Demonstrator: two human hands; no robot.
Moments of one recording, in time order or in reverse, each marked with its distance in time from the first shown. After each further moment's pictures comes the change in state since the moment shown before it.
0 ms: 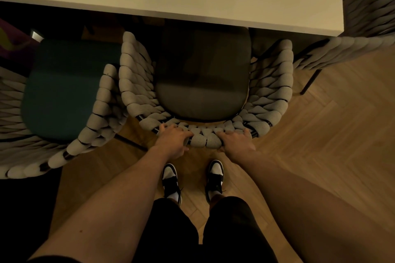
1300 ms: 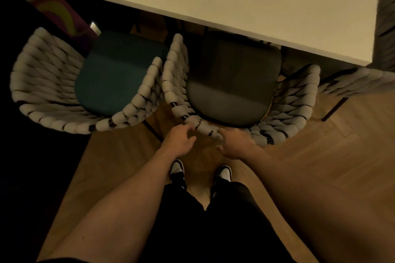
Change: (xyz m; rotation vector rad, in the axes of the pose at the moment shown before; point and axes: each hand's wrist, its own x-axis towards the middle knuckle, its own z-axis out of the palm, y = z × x) left_hand -0.095 -0.016 0.016 -0.695 0.284 -0.319; right_hand -0.039 -0.078 -0.049 -0.034 -0.029 -0.191
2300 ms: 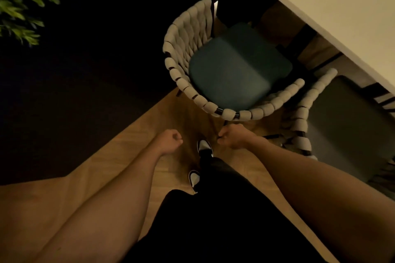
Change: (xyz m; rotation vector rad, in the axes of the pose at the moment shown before) left_hand -0.165 -0.374 -0.122 -0.513 0.105 -0.493; right_hand 0.118 -0.389 0.025 -0.155 -0.354 -0.294
